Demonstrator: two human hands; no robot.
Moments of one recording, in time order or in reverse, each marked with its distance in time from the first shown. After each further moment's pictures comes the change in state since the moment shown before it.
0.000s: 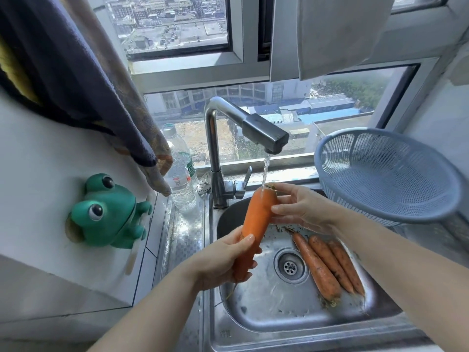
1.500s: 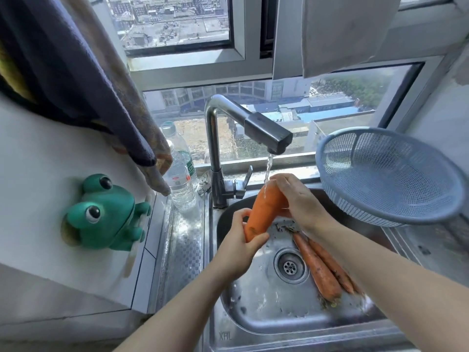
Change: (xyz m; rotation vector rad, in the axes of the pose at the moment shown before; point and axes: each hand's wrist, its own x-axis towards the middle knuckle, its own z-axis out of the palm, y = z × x) left_hand 0.029 -0.004 0.019 0.499 0.438 0.364; right_hand 0.006 0.002 0.032 -0.237 0.411 -0.207
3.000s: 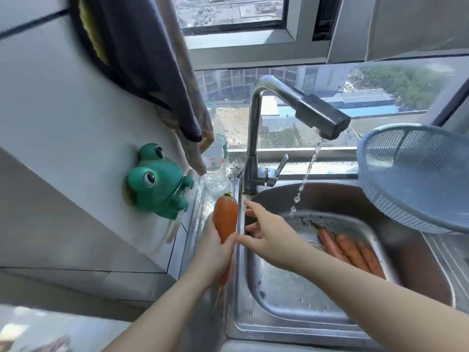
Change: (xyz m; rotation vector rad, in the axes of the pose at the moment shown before) left_hand -0.051 -0.050 -0.059 0.134 0.329 -0.228; right_hand -0.039 0.020 0.090 -0.586 -0.393 -0.156
